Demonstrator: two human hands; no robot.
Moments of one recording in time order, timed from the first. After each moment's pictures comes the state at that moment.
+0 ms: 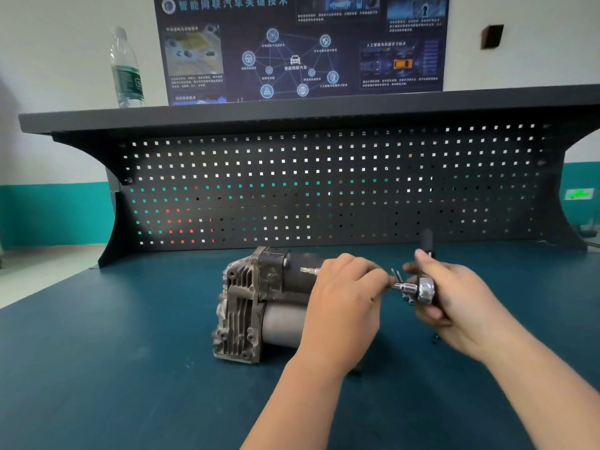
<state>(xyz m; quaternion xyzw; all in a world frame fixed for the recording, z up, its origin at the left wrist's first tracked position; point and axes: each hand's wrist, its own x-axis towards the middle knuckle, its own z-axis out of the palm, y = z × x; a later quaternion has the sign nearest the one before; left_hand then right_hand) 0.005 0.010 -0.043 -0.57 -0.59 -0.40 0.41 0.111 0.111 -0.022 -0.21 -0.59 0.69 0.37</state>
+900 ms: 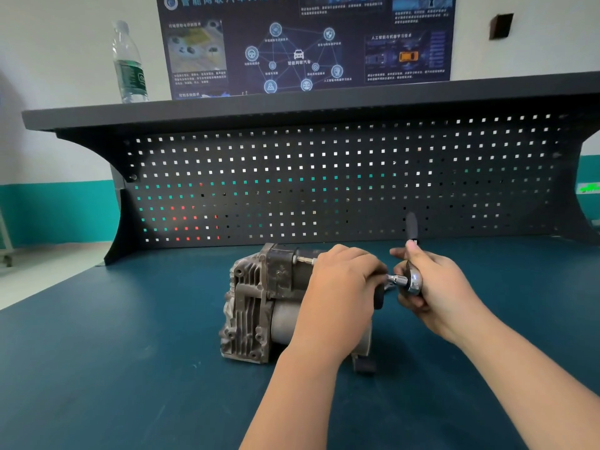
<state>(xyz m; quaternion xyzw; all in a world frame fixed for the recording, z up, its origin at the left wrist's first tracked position) -0.009 0.003 -0.029 -0.56 -0.66 -0.41 0.29 0.067 0.123 -0.033 -0.16 -0.59 0.68 0.40</state>
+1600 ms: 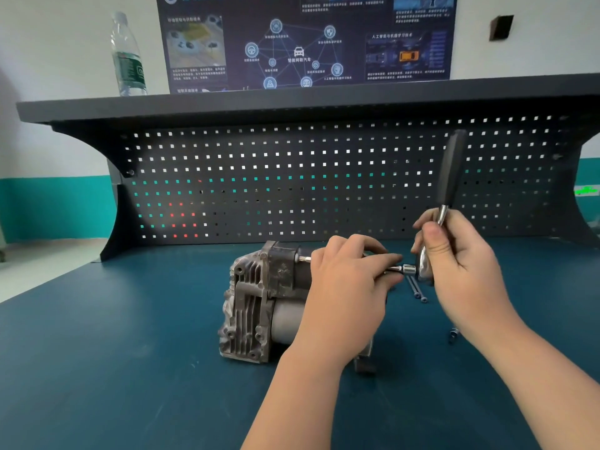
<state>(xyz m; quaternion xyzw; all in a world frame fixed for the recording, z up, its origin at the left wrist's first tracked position) -0.003 0.000 -0.026 -0.56 -0.66 -0.40 0.30 0.091 0.105 -0.018 -0.06 -0.74 0.34 0.58</state>
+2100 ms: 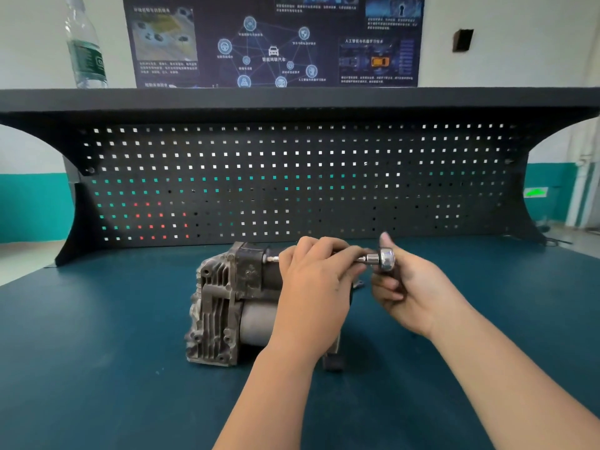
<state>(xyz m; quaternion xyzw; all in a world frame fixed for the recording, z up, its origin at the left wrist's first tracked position) -0.006 0.012 -0.034 -0.53 -0.64 -0.43 0.35 0.079 0.116 -0.021 -0.18 -0.45 0.80 0.35</state>
